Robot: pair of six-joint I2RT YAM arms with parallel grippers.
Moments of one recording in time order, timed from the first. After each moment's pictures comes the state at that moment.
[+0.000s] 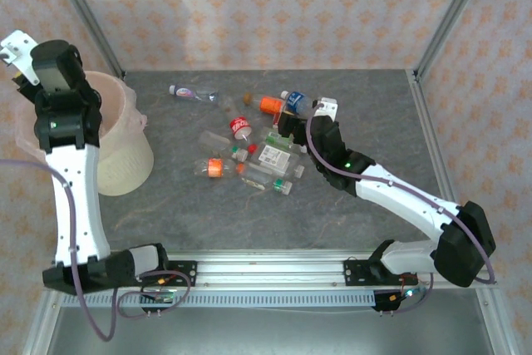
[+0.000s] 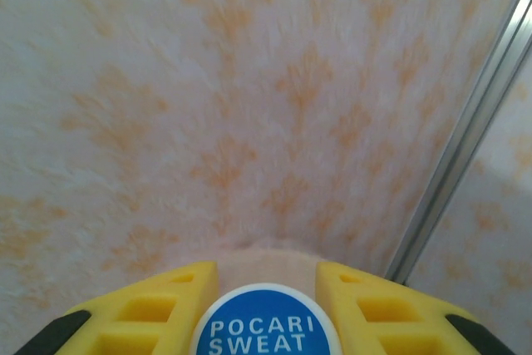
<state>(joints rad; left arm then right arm) 0.27 1.26 1.69 -0.66 -0.75 -0.26 0.74 1.27 0.94 -0.04 0.47 0.56</state>
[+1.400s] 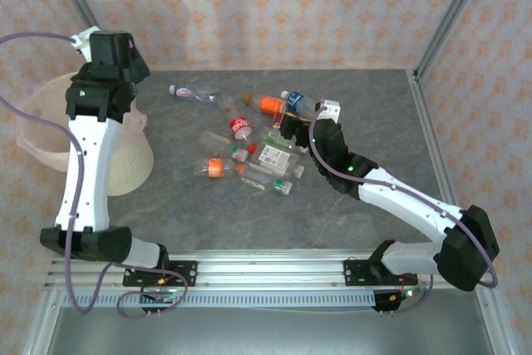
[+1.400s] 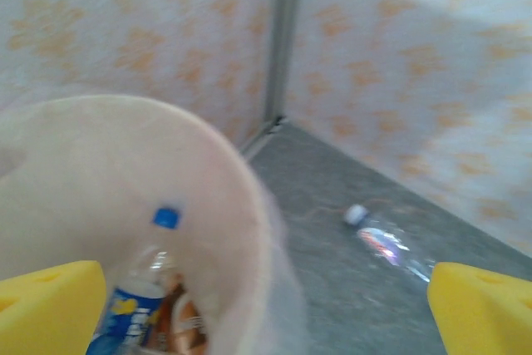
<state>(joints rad) -0.03 1.41 1.86 -1.01 -0.58 -0.44 0.73 1.23 0.90 -0.02 0.48 0.56</state>
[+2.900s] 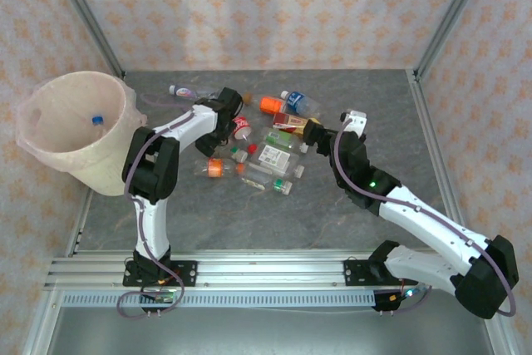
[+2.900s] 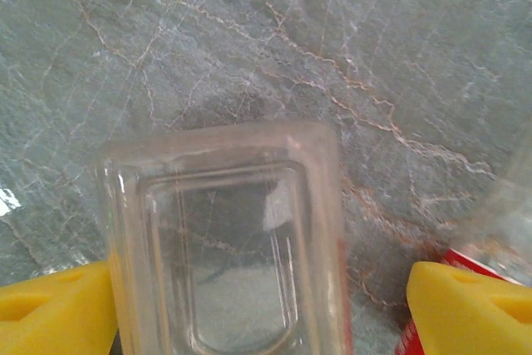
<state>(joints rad) -0.33 2.03 1.52 -0.83 -0.31 -1.36 0.70 1.02 0.77 -0.09 0.58 0.55</state>
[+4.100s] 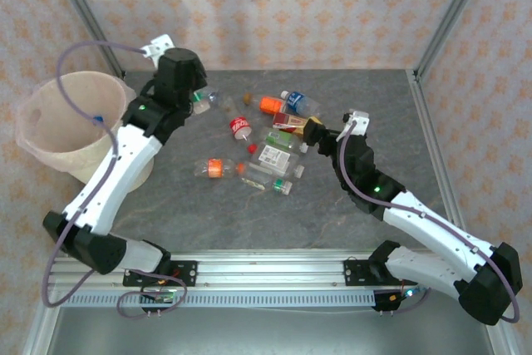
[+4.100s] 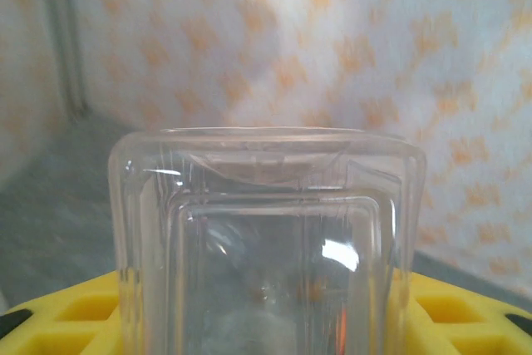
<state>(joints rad) -0.38 1.38 1.61 -0.63 -0.64 -0.54 0.70 0.97 0.74 0.00 0.53 0.51</state>
